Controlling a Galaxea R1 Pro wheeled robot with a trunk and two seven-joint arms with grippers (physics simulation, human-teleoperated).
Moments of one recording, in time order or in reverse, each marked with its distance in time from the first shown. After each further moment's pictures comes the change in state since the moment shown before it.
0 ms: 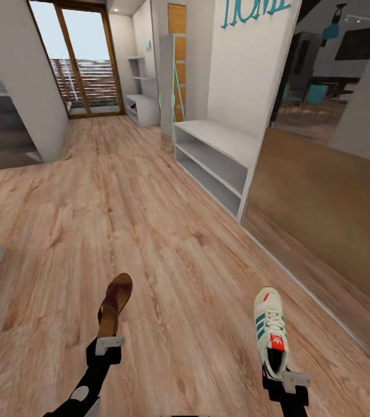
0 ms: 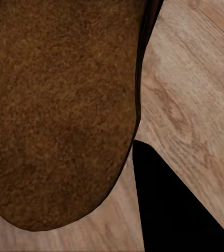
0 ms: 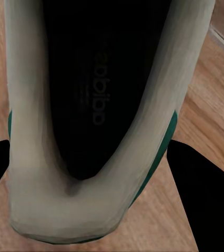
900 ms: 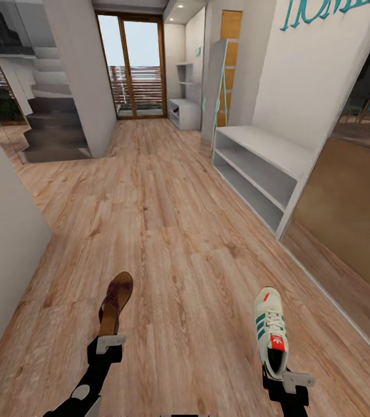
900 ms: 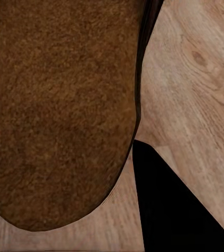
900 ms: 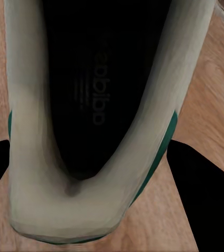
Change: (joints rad) left arm 0.000 -0.002 0.000 -0.012 -0.001 0.004 -0.001; right arm 0.000 -0.001 0.000 0.001 0.000 0.000 0.000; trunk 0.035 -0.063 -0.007
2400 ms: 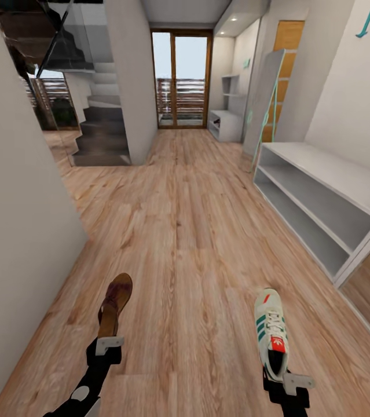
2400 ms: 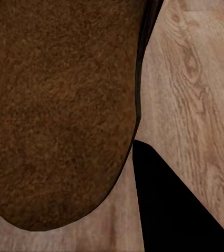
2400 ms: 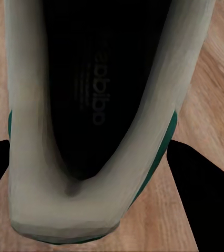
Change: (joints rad) left arm 0.000 0.000 0.001 0.013 0.001 -0.001 0.001; right arm 0.000 0.001 0.000 0.010 -0.001 0.001 -0.001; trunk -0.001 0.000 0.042
